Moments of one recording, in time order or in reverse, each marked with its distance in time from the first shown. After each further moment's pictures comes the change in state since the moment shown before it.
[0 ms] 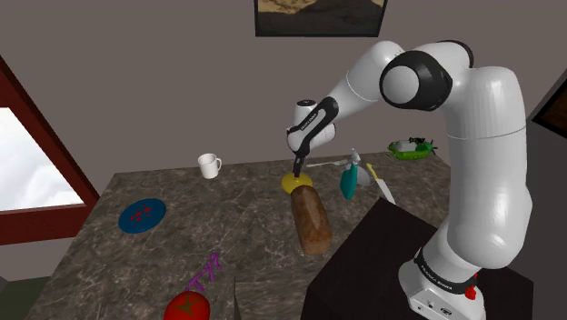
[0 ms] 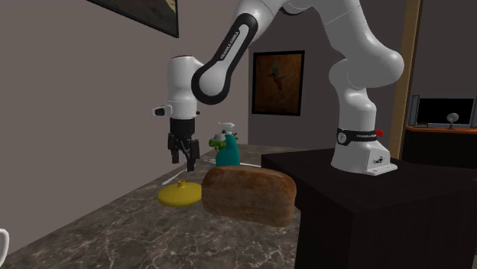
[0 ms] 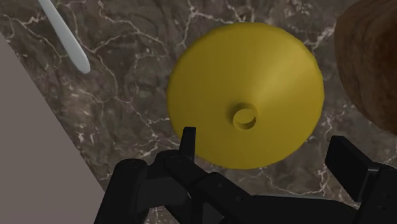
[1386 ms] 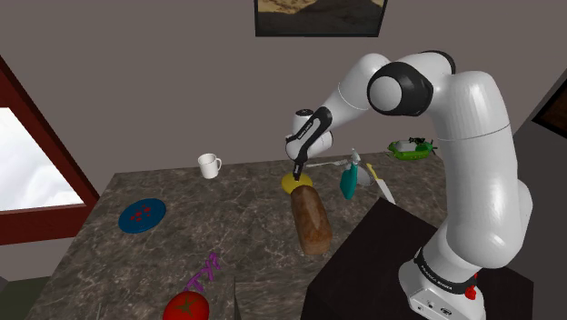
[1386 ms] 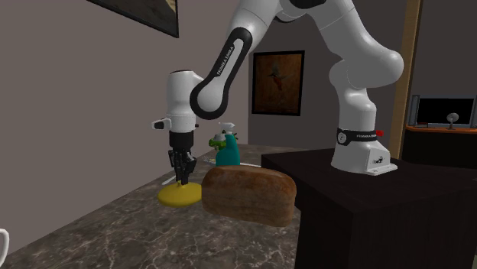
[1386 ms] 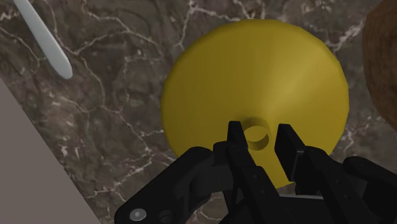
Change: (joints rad) arm -0.012 0.101 0.012 0.040 0.011 0.062 -0.010
